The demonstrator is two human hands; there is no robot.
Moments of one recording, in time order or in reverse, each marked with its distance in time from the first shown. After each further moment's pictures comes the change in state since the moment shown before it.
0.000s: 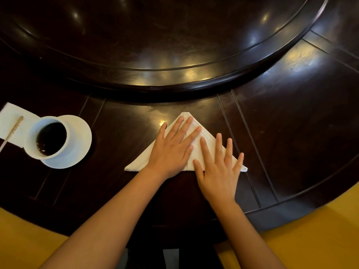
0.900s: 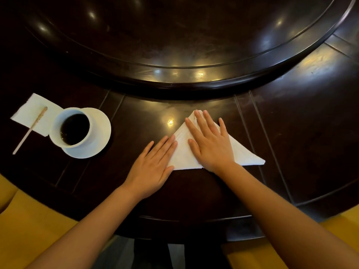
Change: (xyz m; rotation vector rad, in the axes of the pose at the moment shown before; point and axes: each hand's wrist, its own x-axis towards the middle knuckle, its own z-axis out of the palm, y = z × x) left_hand -0.091 -0.050 0.008 -0.054 -0.019 -0.019; right_hand 0.072 -0.034 -0.001 -0.064 -0.037 -0.494
